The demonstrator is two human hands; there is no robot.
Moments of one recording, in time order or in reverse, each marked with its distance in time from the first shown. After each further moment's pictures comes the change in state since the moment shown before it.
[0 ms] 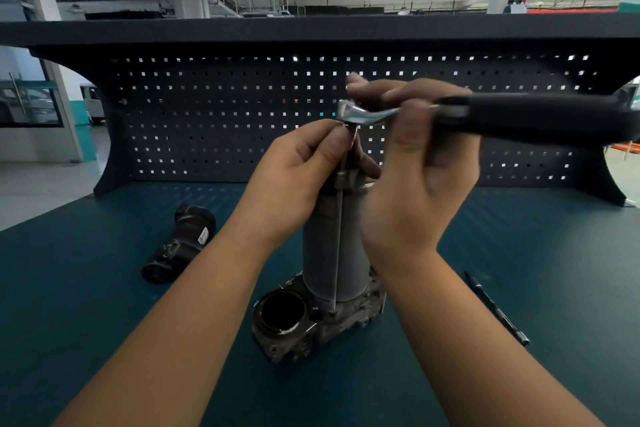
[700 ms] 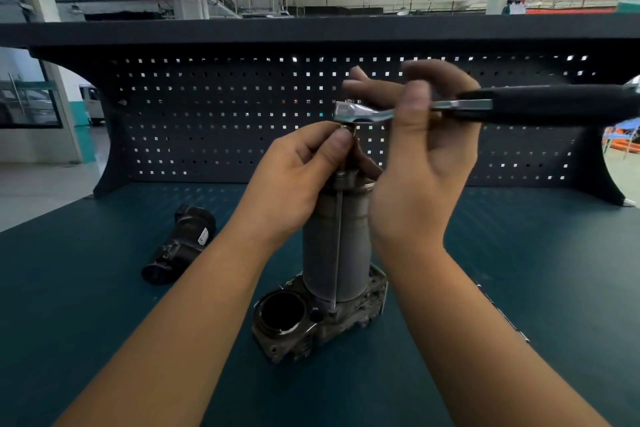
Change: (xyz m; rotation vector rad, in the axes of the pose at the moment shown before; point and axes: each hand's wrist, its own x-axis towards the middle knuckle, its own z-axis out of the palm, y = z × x) left_hand 0.000 0.000 0.003 0.000 -0.022 0.030; right_hand 0.008 -0.007 0.000 0.005 0.075 0.212
